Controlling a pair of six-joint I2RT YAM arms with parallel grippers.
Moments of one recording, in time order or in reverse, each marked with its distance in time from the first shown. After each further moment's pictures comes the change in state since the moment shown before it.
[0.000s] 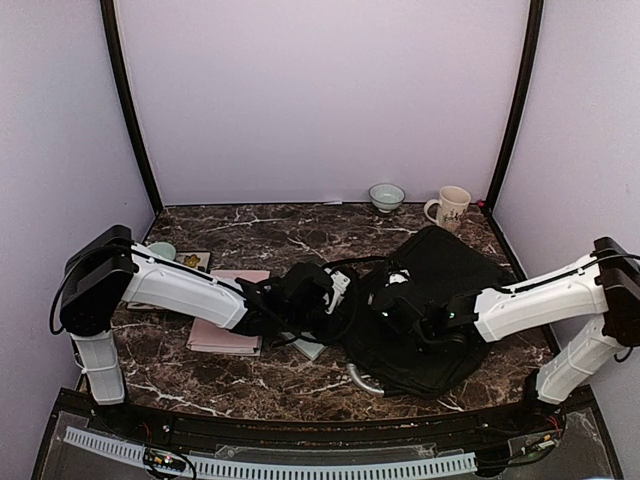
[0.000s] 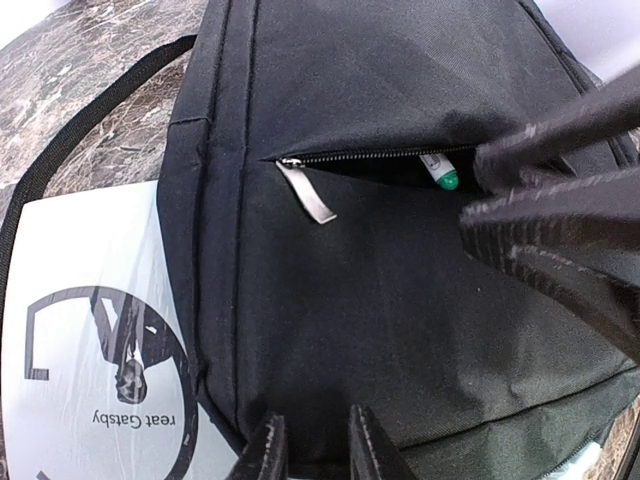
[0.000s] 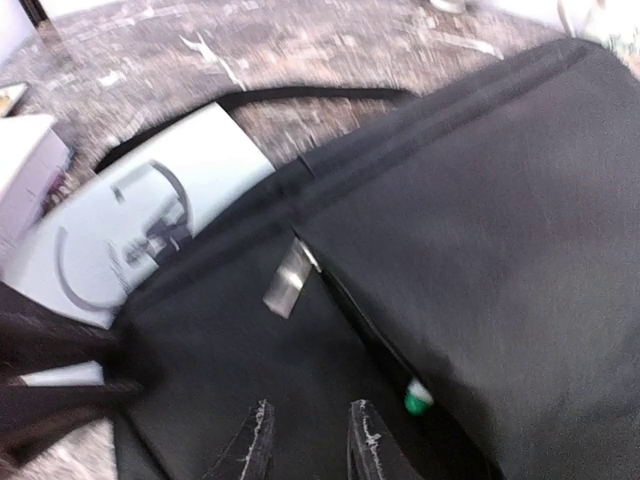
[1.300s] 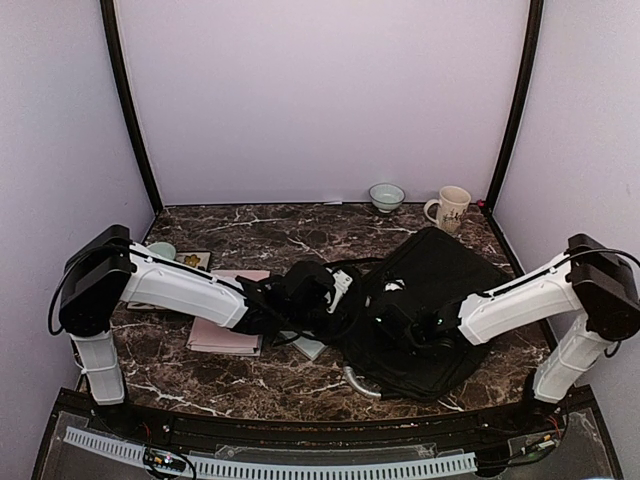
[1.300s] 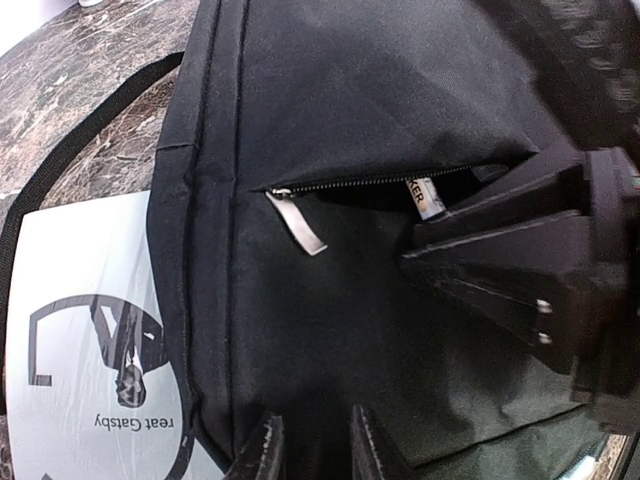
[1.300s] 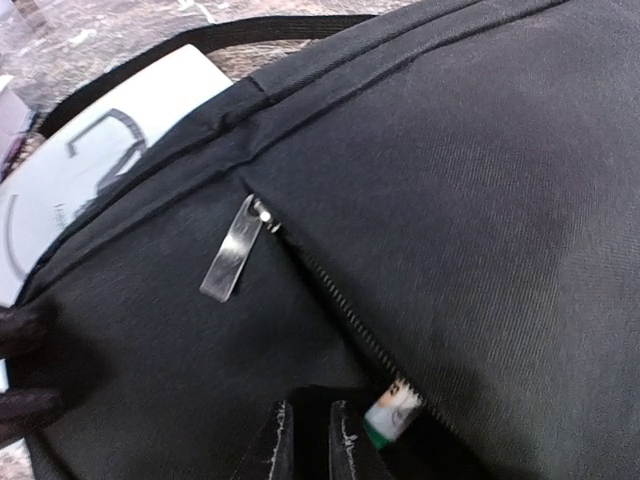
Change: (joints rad) left arm -0.002 -0.005 0.018 -0.023 -0.001 0.014; right arm -0.034 0.106 -0.047 0.090 -0.068 0.042
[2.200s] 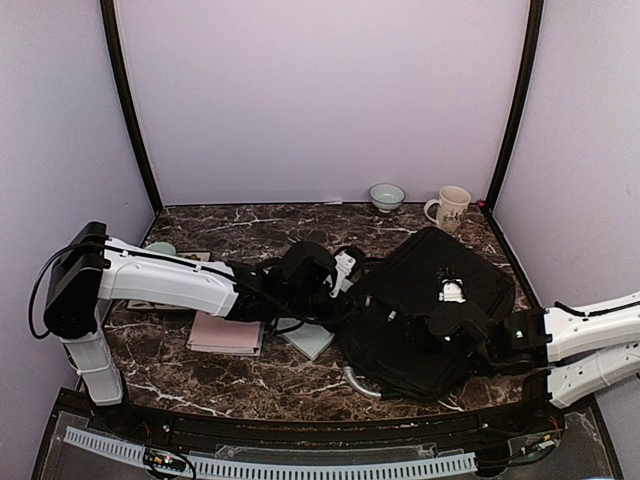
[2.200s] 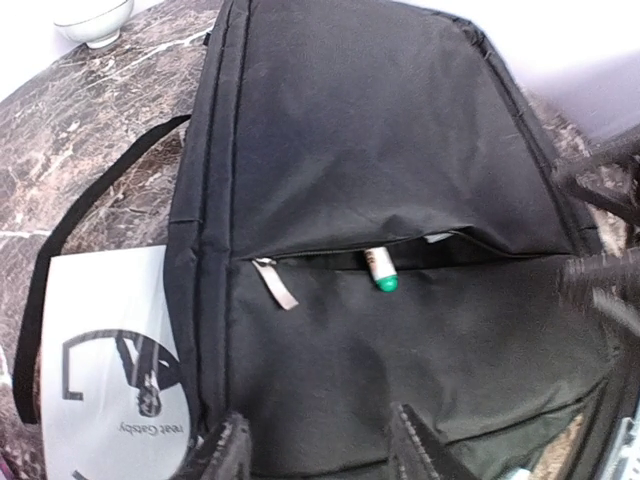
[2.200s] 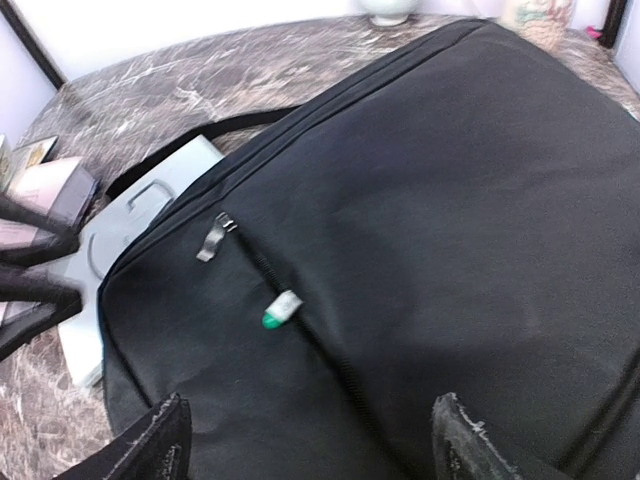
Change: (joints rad) left arm -0.016 -0.082 0.073 -0.096 -0.001 -0.029; right arm 0.140 -0.573 -0.196 -0.266 0.182 0.142
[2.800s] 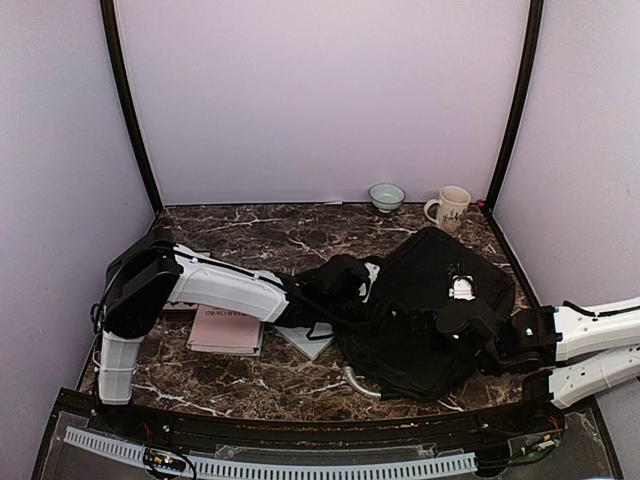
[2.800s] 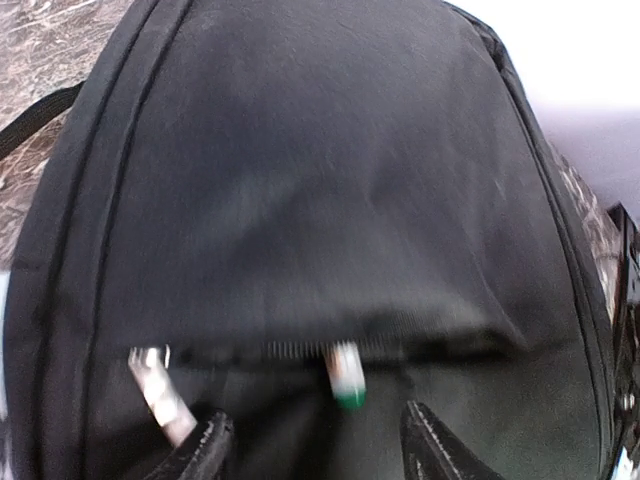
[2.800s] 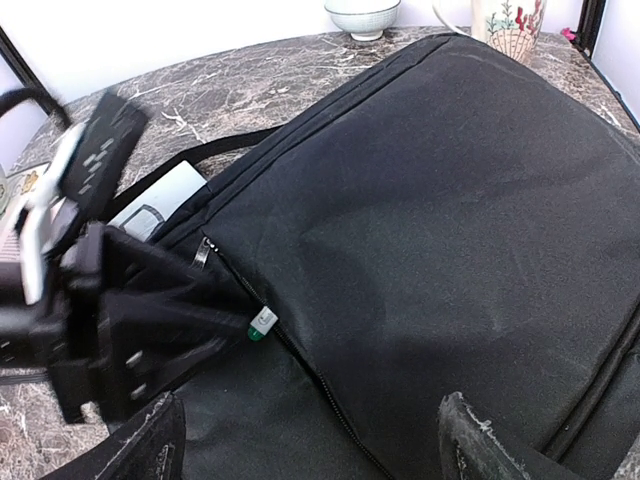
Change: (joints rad) left arm 0.000 0.335 0.251 0.096 0.077 -0.184; right arm 0.000 -0.046 0.007 -0.048 0.032 0.024
